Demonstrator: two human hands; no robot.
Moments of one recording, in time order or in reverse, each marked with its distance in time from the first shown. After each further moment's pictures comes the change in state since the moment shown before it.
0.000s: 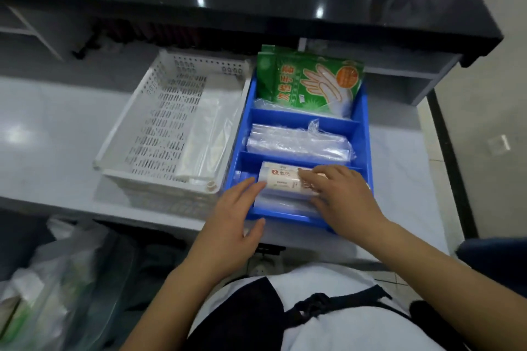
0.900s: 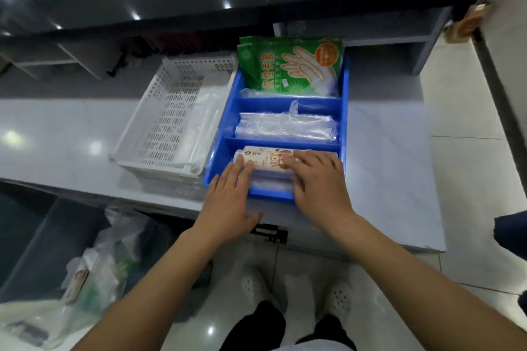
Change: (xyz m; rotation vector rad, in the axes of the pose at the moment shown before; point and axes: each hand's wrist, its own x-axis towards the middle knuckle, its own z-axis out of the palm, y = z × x) left_hand 0.015 0.038 0.050 0.635 -0.136 -0.189; right_hand -0.035 0.022 0.025 0.350 0.254 0.000
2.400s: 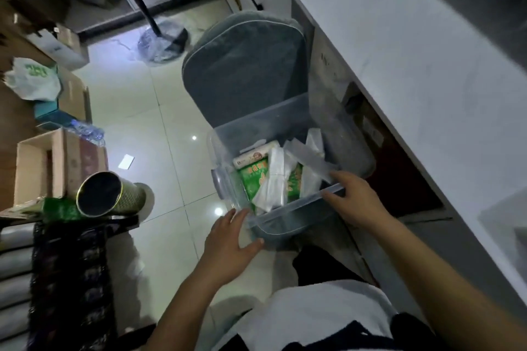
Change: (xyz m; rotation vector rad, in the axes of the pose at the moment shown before) left_hand -0.355 -0.477 0.128 -0.933 0.128 -1.107; right_hand 0.076 -0.468 0.447 -0.097 -0.944 -0.368
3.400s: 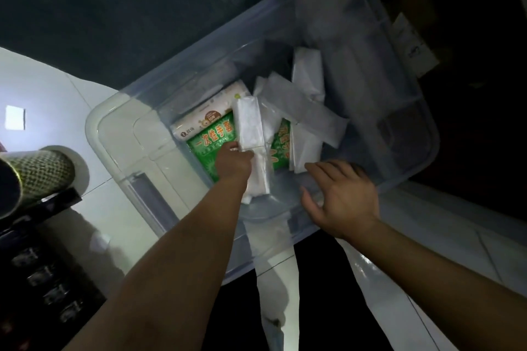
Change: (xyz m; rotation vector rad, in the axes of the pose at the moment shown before) left_hand 0.380 -0.045 0.148 -0.502 0.059 -0.585; right_hand 0.156 0.083 0.140 -0.407 0.162 -0.146
